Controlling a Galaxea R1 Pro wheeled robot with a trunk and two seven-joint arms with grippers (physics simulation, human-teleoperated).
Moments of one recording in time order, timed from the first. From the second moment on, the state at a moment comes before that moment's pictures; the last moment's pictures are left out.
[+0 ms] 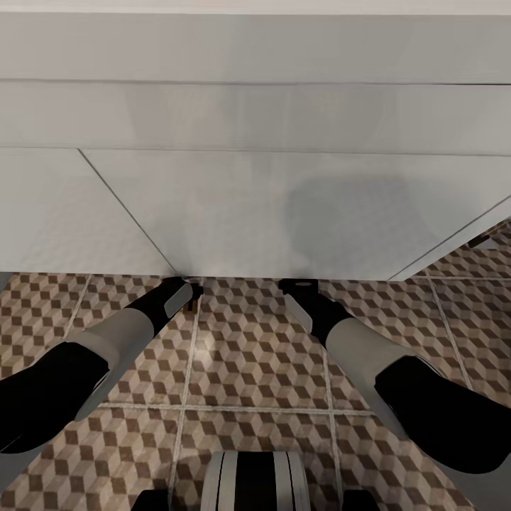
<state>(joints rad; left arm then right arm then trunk) -1.29 -0.02 -0.57 -0.26 0.79 0.38 0.45 -1.23 0.17 0.52 -0.33 -0.47 0.24 -0.46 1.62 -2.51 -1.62</state>
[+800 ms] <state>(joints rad) -1.28 -0.02 -0.58 -0.29 0.79 0.38 0.45 -1.22 0.17 0.52 -0.39 -0.49 0.24 -0.47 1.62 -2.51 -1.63</state>
